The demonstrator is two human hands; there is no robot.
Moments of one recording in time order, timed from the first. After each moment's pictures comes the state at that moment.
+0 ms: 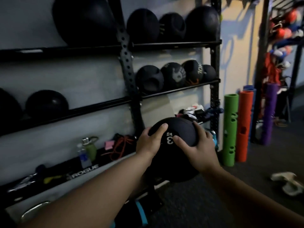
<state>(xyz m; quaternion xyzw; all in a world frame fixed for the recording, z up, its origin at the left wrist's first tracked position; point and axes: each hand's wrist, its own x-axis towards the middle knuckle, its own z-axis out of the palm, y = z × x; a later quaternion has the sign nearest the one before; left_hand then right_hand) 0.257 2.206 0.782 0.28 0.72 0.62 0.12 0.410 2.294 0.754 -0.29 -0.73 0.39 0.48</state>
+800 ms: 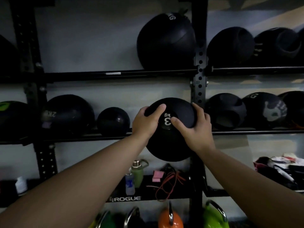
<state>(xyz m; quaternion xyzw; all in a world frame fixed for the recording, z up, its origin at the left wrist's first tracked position) 0.002 2.170 0.957 0.18 0.69 0.68 -0.15 0.078 2.324 0.928 -0.03 -0.77 0.45 0.46</state>
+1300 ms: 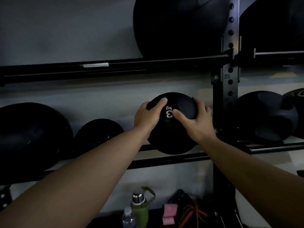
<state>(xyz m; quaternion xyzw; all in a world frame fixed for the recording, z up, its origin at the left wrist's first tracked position) -0.302 2.228 0.991 0.20 0.71 0.66 -0.11 -0.222 2.382 0.956 -0.07 -0.76 0.44 0.47</state>
